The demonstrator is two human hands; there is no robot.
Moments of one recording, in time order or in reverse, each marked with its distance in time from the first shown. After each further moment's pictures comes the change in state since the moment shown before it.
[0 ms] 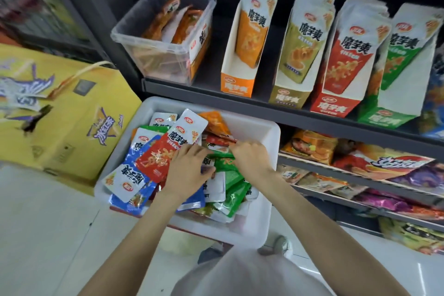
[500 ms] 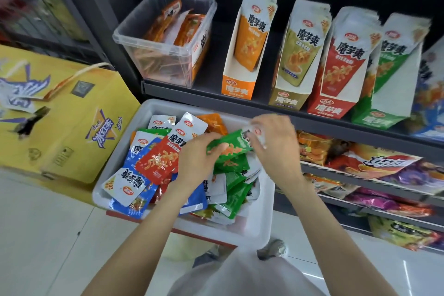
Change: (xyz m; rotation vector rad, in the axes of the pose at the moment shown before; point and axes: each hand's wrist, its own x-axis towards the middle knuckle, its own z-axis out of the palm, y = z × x) left_hand 0.025 0.024 -0.022 -0.435 0.182 -0.022; right_hand -0.026 0.021 -0.034 0.344 0.652 0.133
